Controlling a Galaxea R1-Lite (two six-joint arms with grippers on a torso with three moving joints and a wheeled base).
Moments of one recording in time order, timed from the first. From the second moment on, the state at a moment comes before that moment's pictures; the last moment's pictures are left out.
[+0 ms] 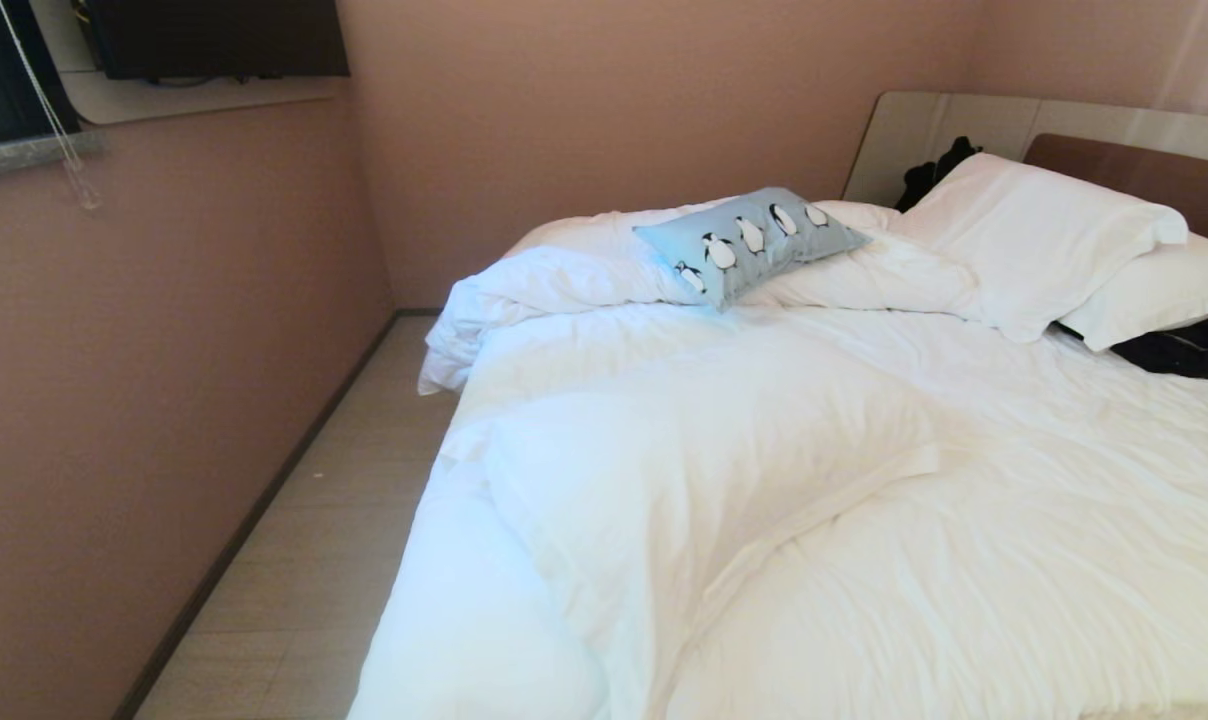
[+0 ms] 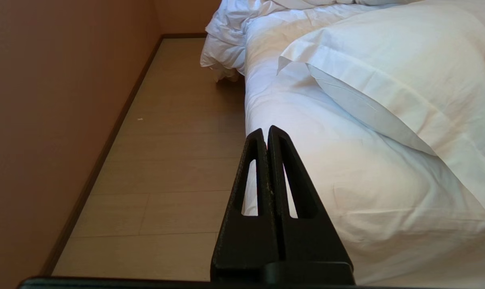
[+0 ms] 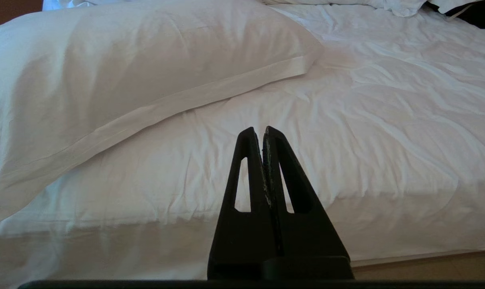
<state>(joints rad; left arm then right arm) 0.00 0.00 0.00 0.00 0.01 0.00 -0.02 0.00 0.00 0.00 -0.01 0.00</state>
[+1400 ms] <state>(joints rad) 0.00 0.00 0.00 0.00 0.01 0.00 -0.02 0.00 0.00 0.00 -0.01 0.00</state>
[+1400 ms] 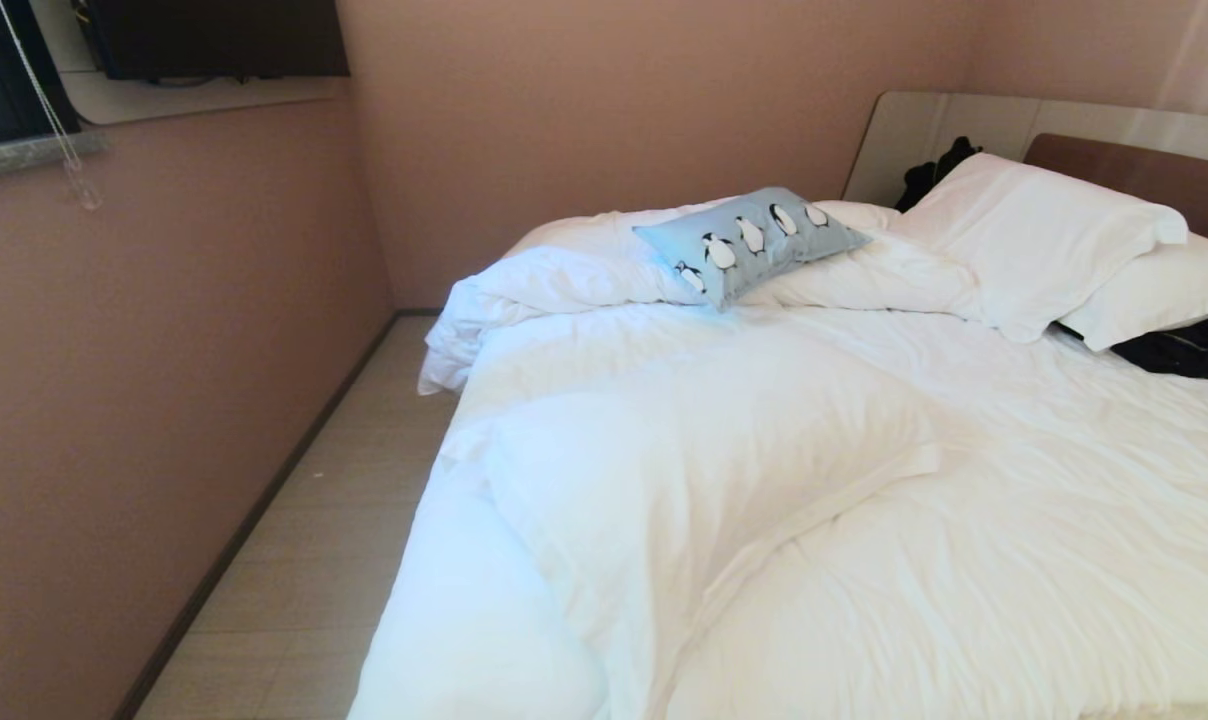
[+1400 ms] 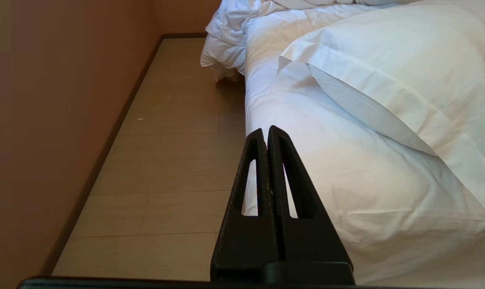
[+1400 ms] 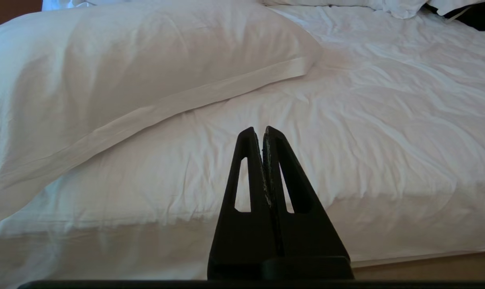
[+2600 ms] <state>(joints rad) 0.00 0.00 0.00 0.00 0.01 0.00 -0.02 0.79 -0.84 -0.21 -0.10 0.10</state>
